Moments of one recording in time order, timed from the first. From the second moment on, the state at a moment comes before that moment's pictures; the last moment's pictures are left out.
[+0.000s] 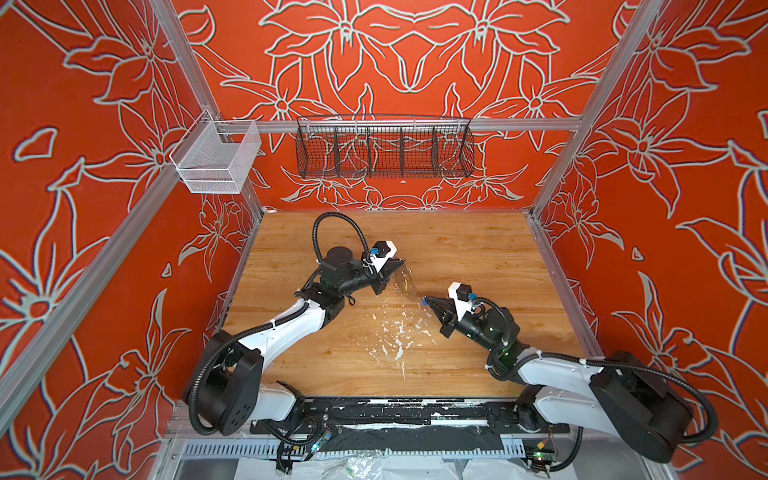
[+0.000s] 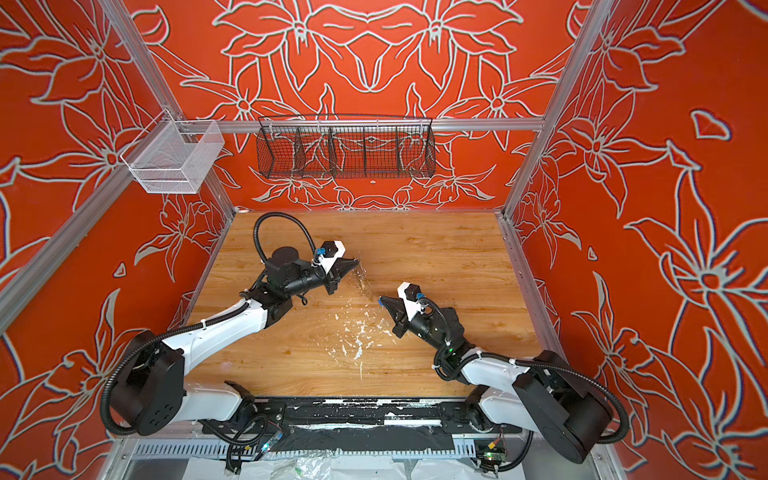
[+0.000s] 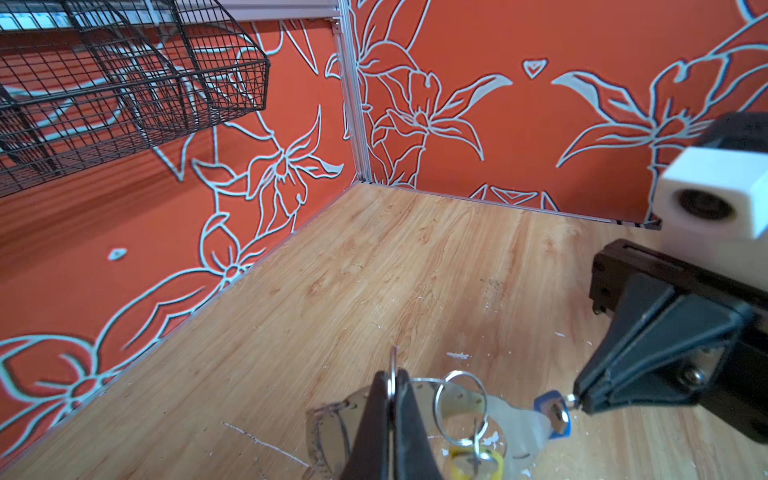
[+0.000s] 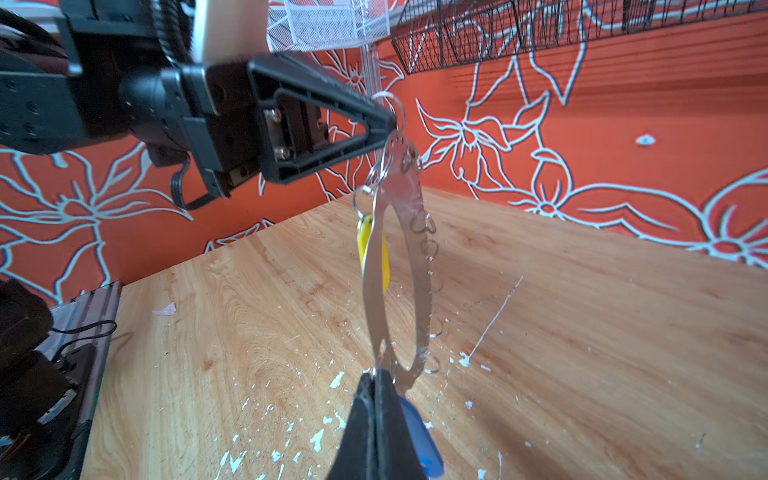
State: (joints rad) left arm -0.45 1.36 0.79 0.42 0.57 0.21; right arm 0.63 1.18 0.20 1.02 -0.30 0.14
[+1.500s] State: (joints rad) left arm -0.55 1.29 0.72 0.43 0.78 0.52; right arm 0.71 0.86 0.33 0.62 -0.35 0.10
